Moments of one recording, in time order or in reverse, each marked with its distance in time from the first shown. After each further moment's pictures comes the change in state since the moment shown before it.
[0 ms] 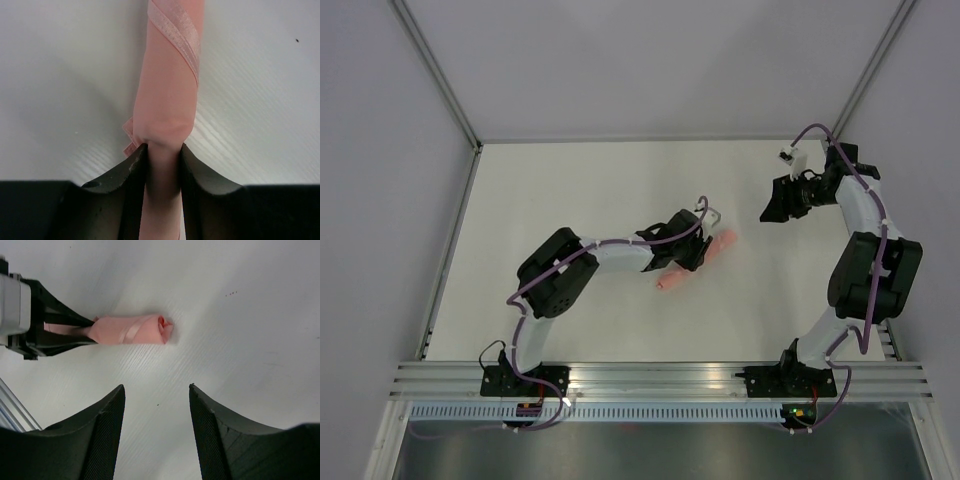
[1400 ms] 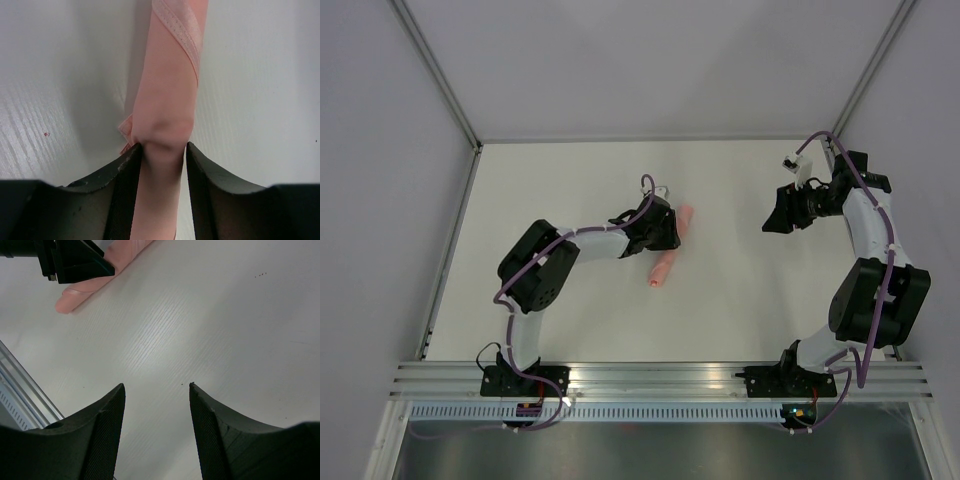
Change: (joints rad) left arm 0.182 -0.073 -0.102 0.006 -0.072 -0.480; right arm -0.029 -0.174 -0.096 -0.100 -0.033 -0.051
